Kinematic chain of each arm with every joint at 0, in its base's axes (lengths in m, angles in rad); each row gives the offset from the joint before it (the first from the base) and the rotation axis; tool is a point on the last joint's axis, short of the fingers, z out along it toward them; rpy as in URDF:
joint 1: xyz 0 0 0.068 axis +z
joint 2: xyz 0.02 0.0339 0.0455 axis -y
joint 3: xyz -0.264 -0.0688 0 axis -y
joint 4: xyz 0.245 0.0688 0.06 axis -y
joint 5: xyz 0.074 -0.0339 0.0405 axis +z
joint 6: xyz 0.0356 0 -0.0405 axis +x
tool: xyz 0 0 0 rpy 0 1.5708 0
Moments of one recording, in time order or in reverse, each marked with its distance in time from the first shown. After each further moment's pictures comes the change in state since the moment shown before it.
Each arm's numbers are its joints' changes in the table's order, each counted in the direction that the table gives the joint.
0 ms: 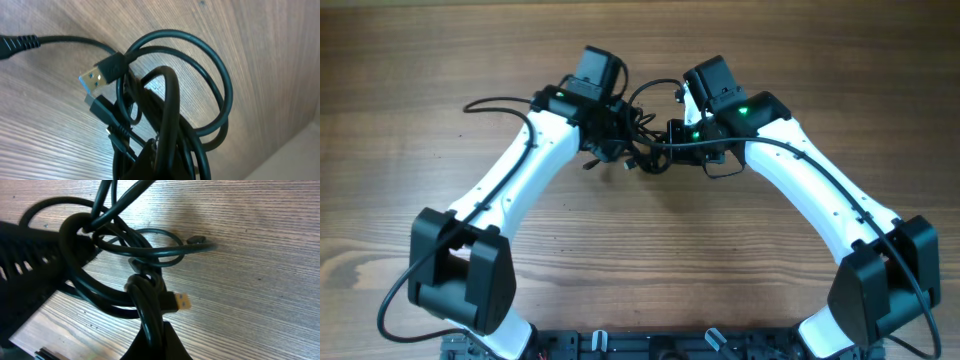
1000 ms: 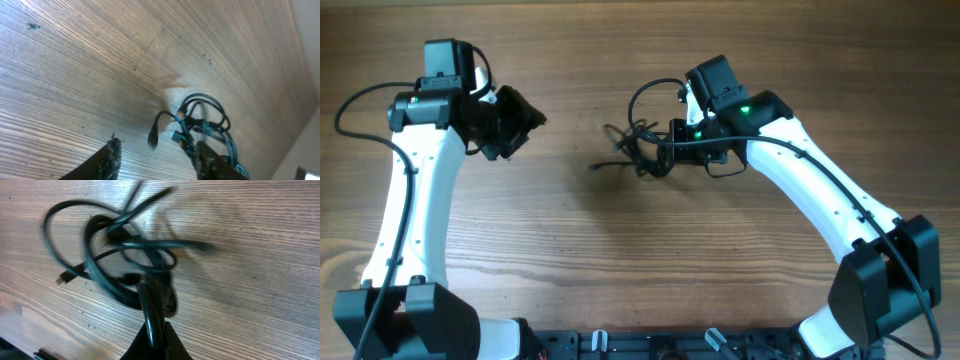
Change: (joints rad) left arm 0.449 0.203 0.000 -0.239 -0.104 0.631; right arm -0.009 -0.001 0.000 -0.010 -0.002 -0.002
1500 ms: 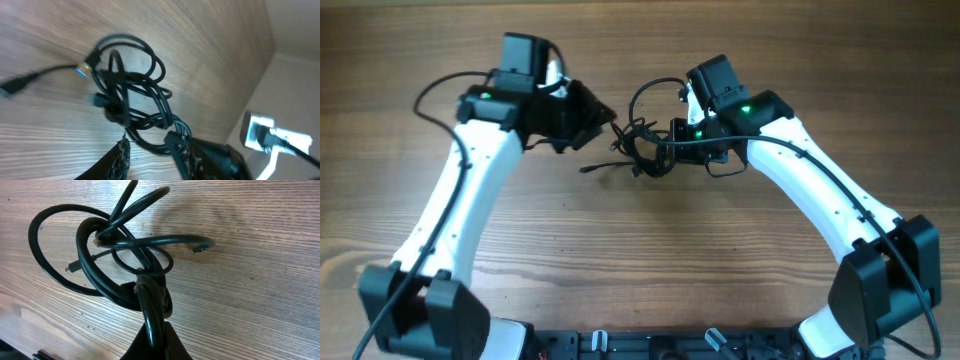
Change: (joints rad) left arm -0.274 -0.045 0.000 0.167 -0.163 -0.247; right arm -0.003 0.000 0.000 0.001 -0.002 0.000
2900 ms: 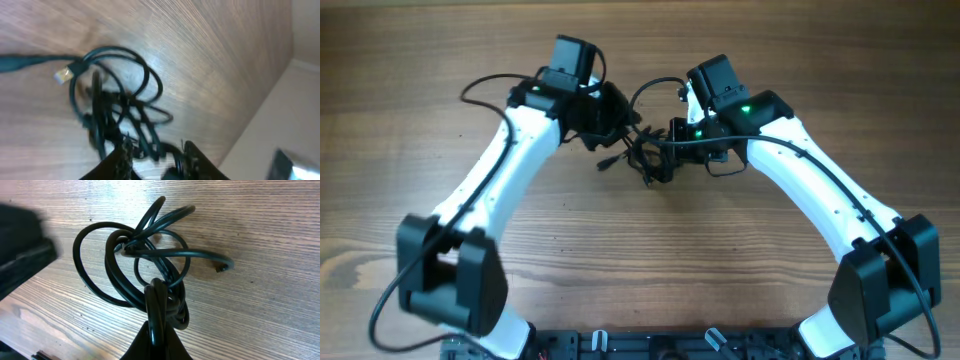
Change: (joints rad) left arm -0.102 -0.131 0.003 0.114 0.058 -0.094; right arm -0.001 -0.002 -0.002 0.013 0.000 -0.007
